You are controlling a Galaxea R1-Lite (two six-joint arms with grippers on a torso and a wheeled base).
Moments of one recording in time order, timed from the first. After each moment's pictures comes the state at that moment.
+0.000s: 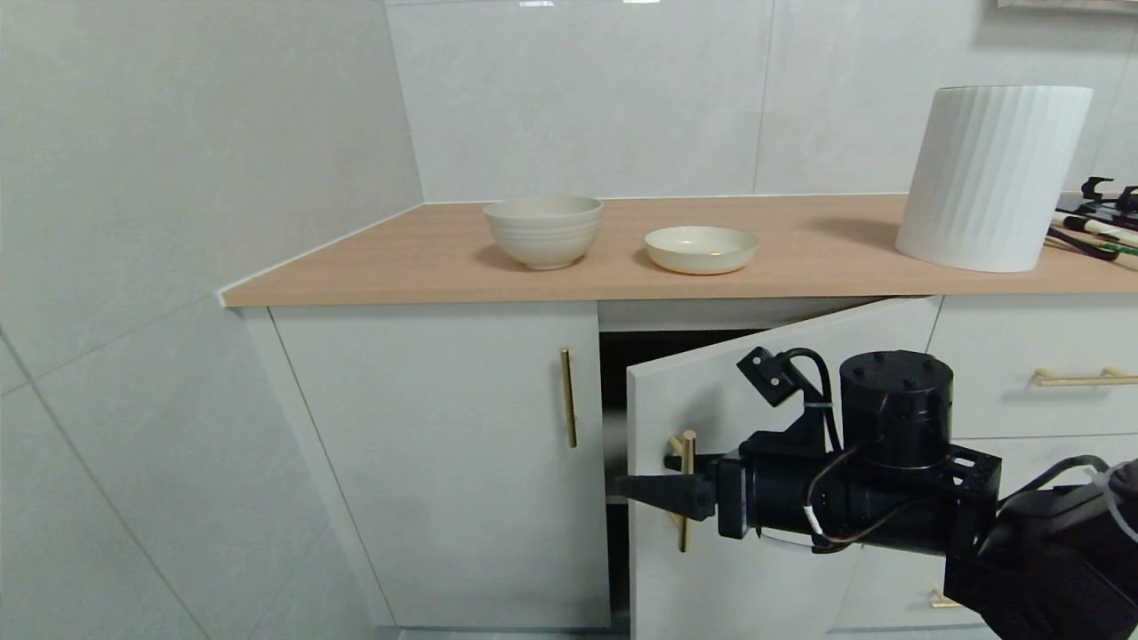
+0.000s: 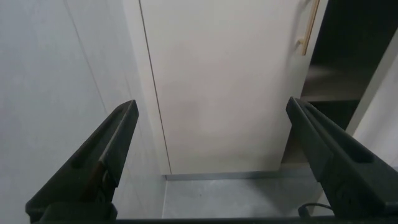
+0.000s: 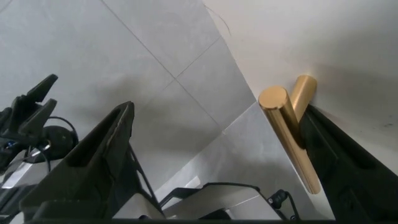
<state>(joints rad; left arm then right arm) 0.00 0.00 0.00 0.00 -0.03 0.01 0.71 1.84 -0.65 -0.97 0.48 0.48</state>
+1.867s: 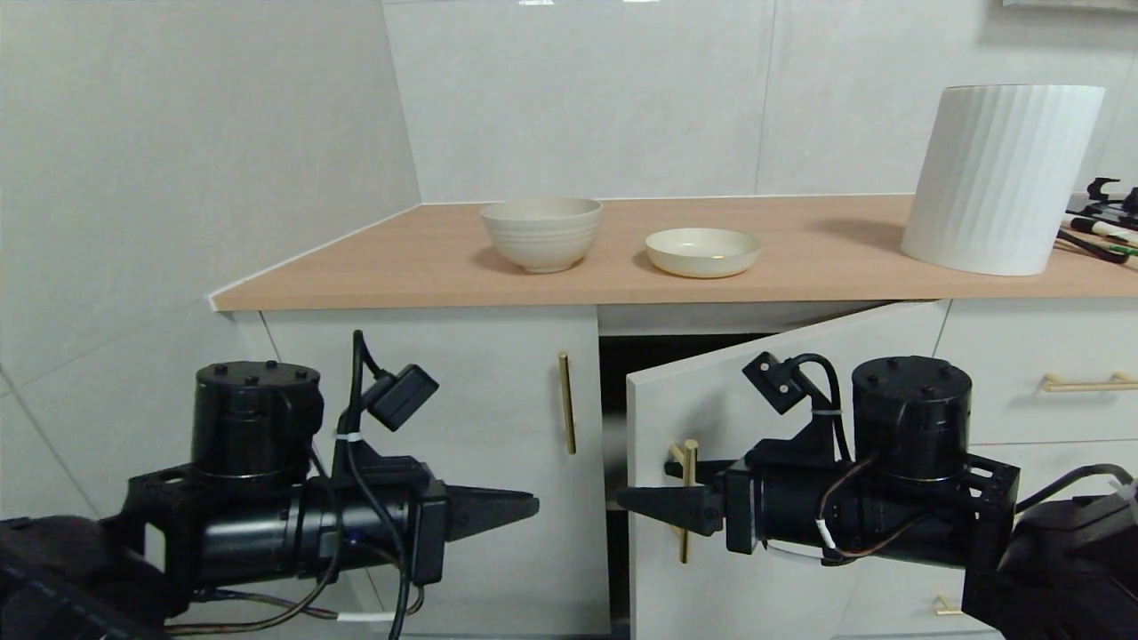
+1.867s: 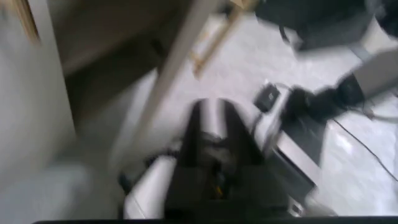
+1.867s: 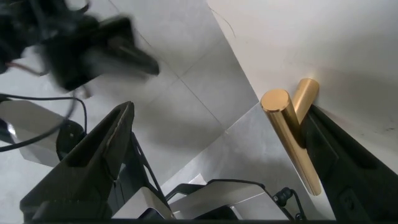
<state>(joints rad) -0.39 1.65 -0.52 -0.67 -0.71 -0.24 0.72 1.82 -0.62 -0.98 0.48 0.48</state>
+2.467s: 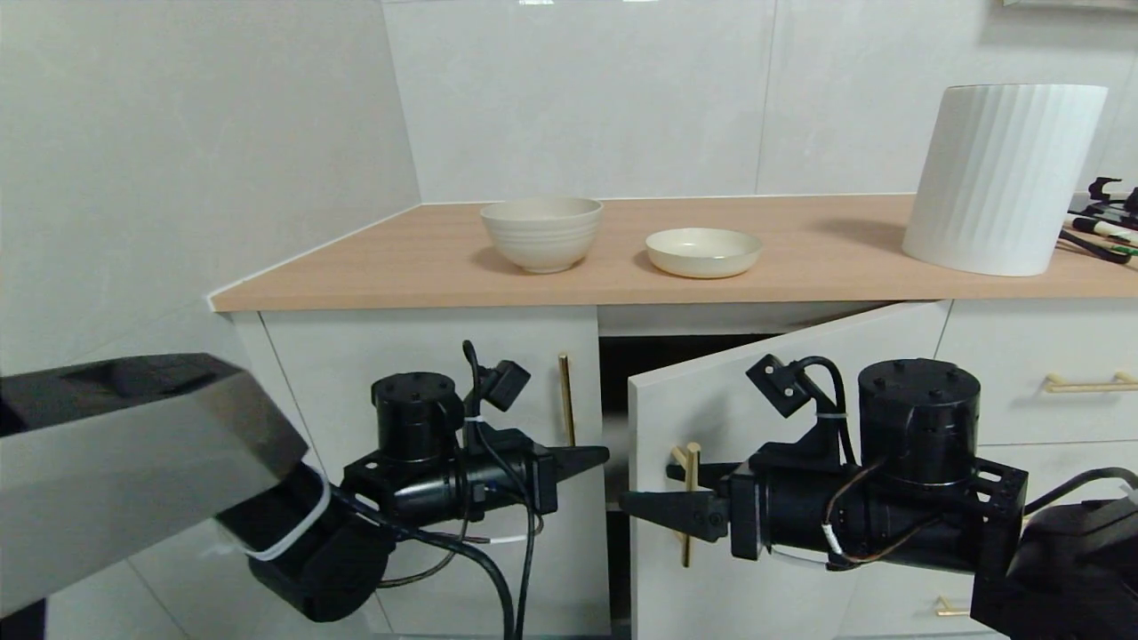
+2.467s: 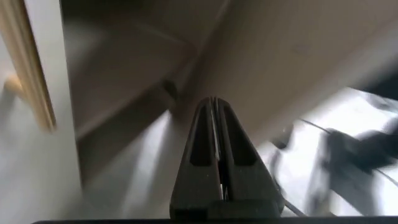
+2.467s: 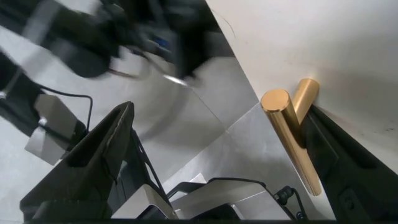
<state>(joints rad) -0.46 2.15 -0.67 -1.22 -0.63 -0.36 0.72 1.81 -0.61 -0.98 0.49 0.47</state>
